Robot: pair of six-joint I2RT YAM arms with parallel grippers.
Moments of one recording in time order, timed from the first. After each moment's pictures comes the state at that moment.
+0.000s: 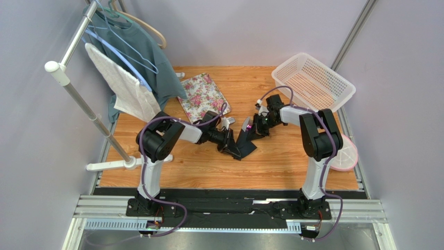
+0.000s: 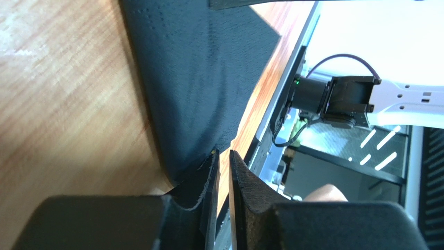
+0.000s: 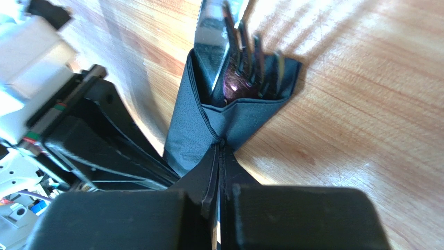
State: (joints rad) left arm -0.62 2.06 0.99 0.24 0.96 -0.75; right arm 0.26 1.97 1.17 -0.44 -0.69 0.35
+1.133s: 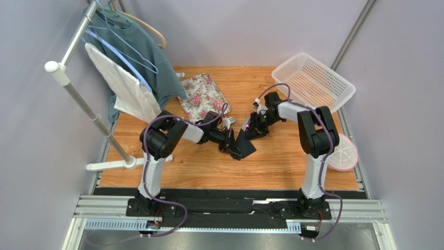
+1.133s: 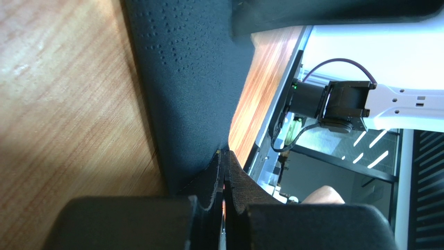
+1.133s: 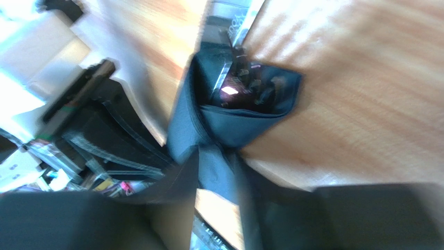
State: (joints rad) left arm -0.63 2.11 1.01 0.29 0.96 -0.78; right arm 0.26 2.03 1.27 -0.57 -0.68 0.29
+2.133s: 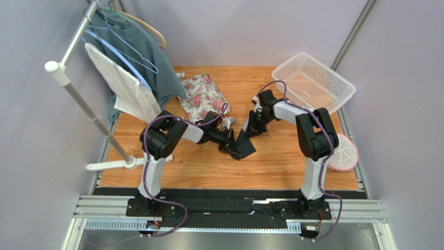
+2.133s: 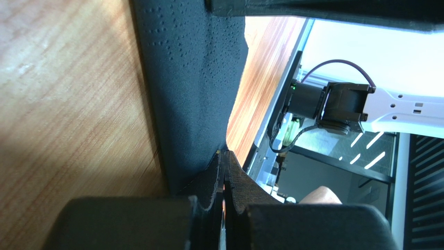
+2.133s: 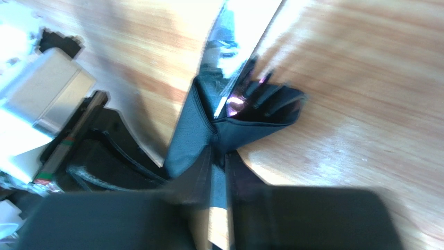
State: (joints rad) left arm -0.63 2.11 1.01 0.29 0.96 -0.79; right arm 0.34 1.99 1.29 -0.57 -0.48 0.41
